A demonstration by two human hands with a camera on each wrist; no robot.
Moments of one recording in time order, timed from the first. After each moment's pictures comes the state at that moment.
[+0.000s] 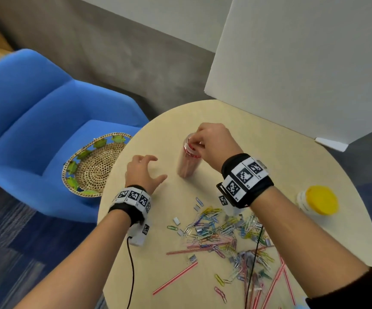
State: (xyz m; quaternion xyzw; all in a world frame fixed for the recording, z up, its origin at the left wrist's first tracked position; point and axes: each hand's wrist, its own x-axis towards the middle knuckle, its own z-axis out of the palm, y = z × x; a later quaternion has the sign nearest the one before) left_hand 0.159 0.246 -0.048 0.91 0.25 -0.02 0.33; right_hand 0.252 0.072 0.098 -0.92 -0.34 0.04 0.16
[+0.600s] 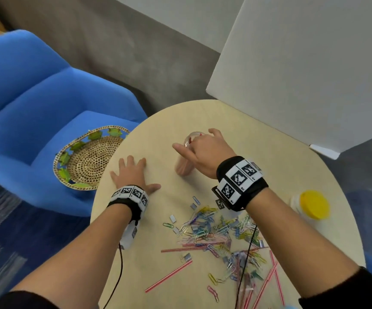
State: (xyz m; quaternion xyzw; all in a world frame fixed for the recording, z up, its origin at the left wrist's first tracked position) left_hand 0.147 0.254 -0.072 0.94 0.26 -0.14 0.15; right_hand 0.234 0.089 0.101 -0.92 -0.37 0.15 -0.05
